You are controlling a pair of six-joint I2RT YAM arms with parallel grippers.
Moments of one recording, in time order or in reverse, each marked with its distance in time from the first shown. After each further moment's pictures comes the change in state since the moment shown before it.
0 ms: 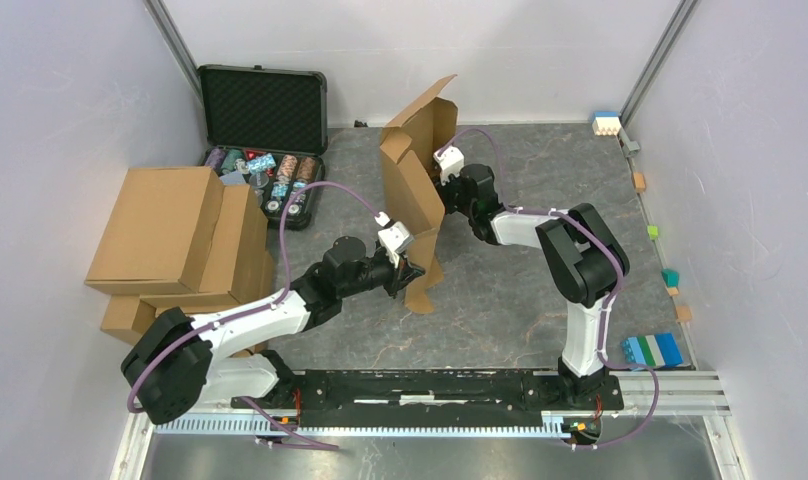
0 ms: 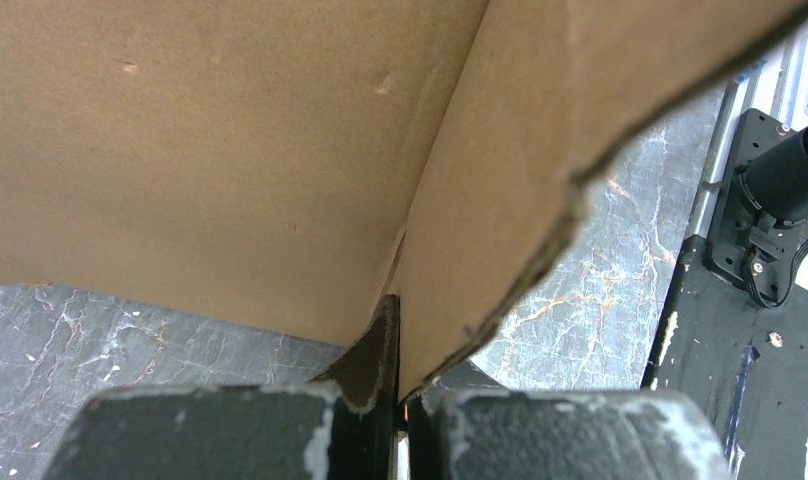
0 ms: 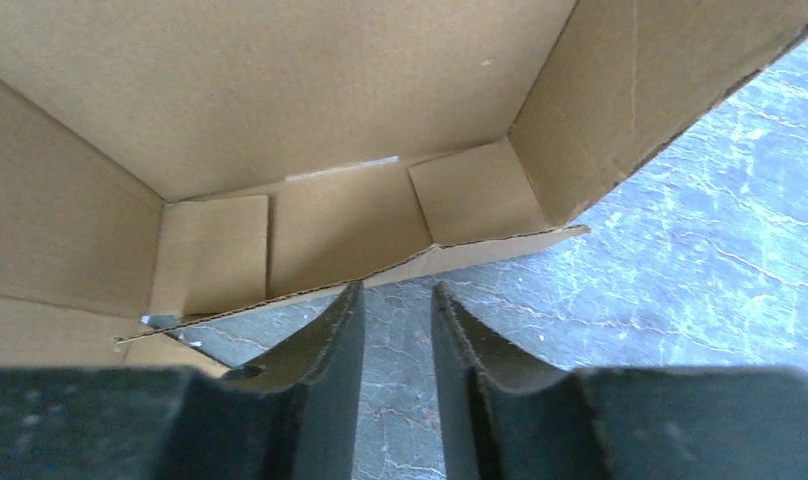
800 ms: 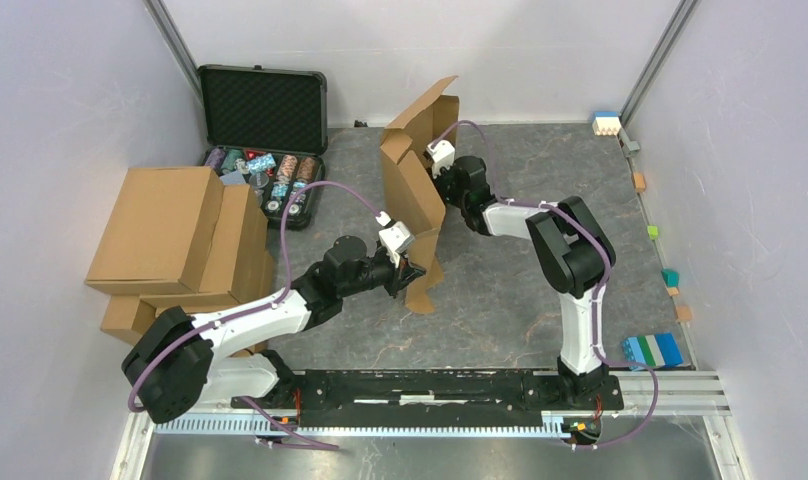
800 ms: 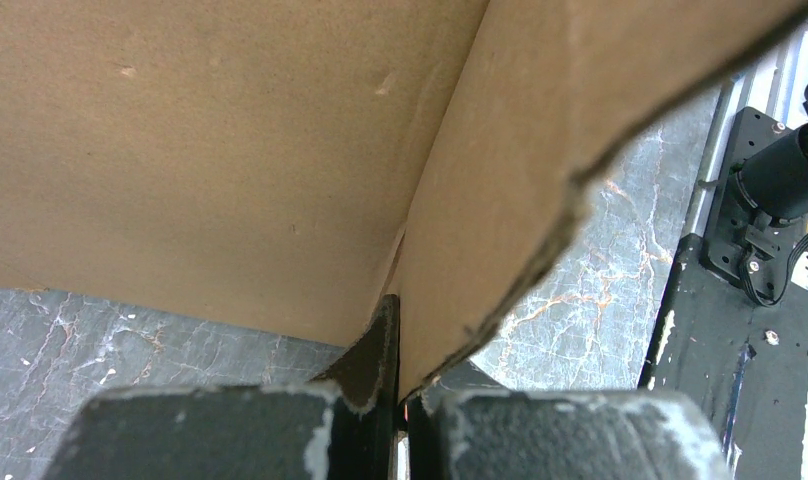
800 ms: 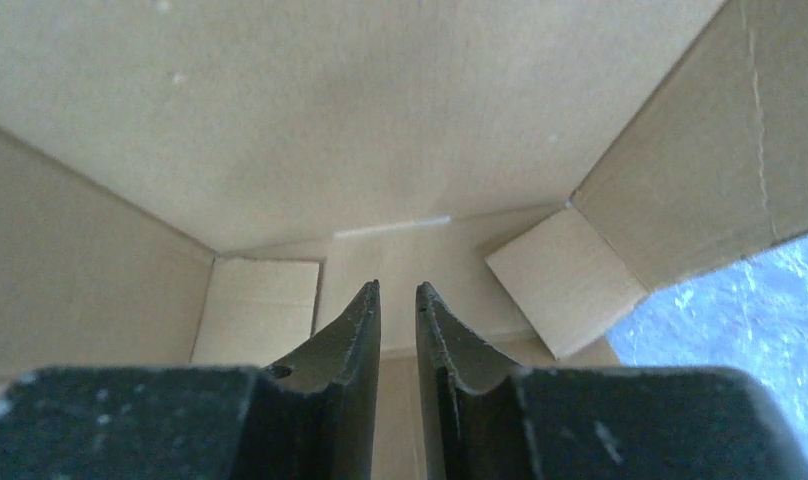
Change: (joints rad) left arm 0.000 0.006 0.005 0.000 0.008 0.000; right arm 0.000 0.120 0.164 -0.023 -0.119 0.038
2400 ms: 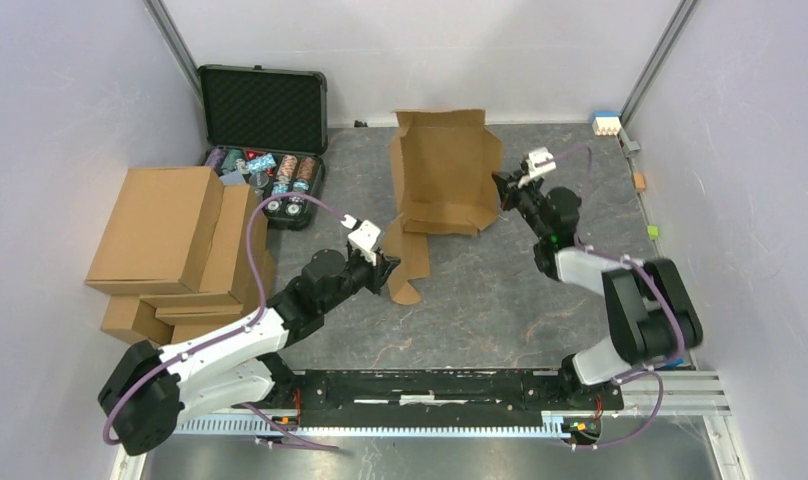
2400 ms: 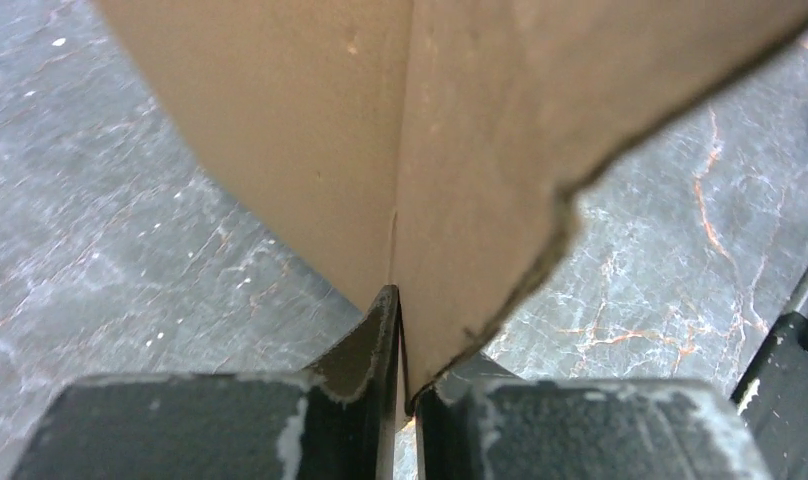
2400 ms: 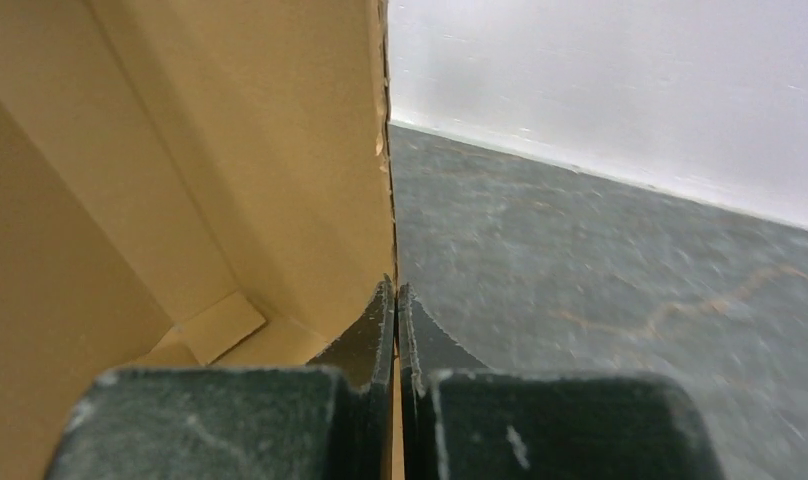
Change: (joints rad) left arm 0.002 -0.193 -0.079 -0.057 -0.280 -0.046; right arm -0.267 -0.481 -0.562 0.483 -0.078 0.100
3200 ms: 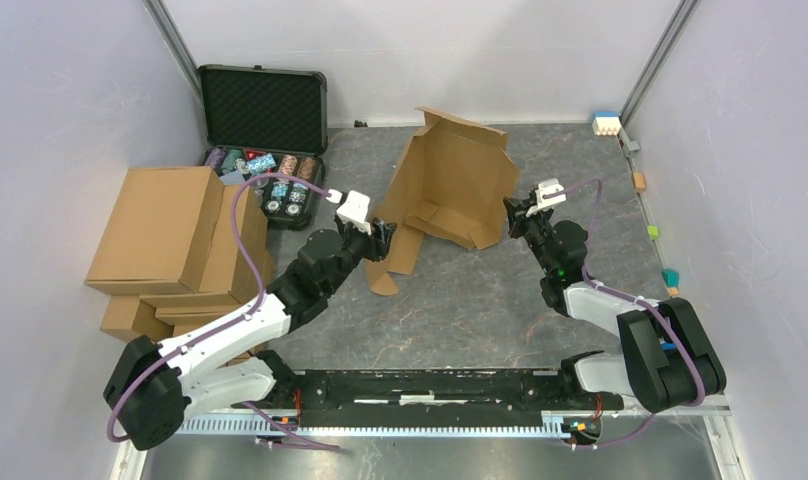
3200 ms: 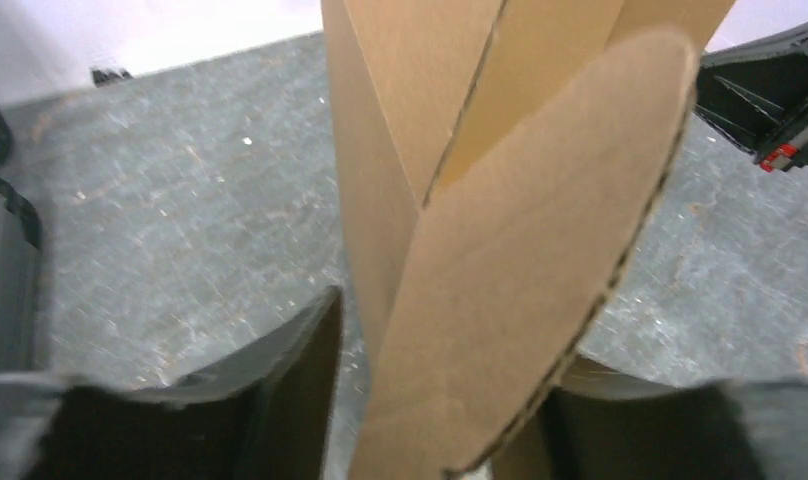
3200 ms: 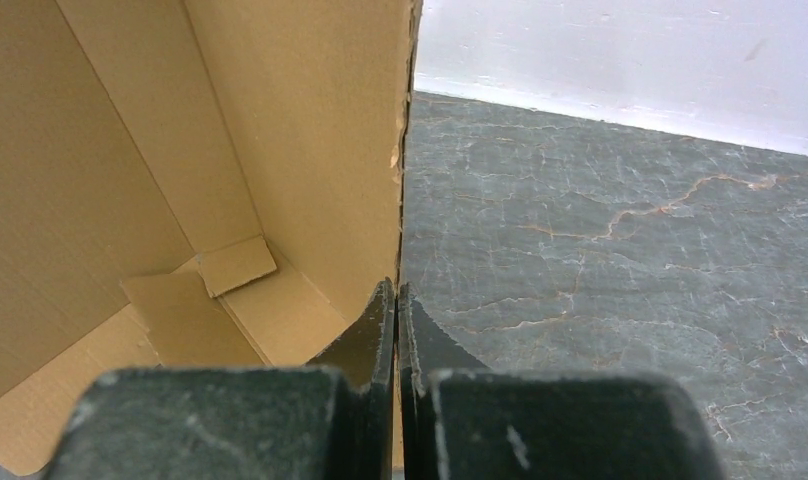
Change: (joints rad) left arm 0.034 0.024 0.123 0.018 -0.257 0.023; right arm 0.048 -0.312 -0.333 0.008 0.195 -0.012
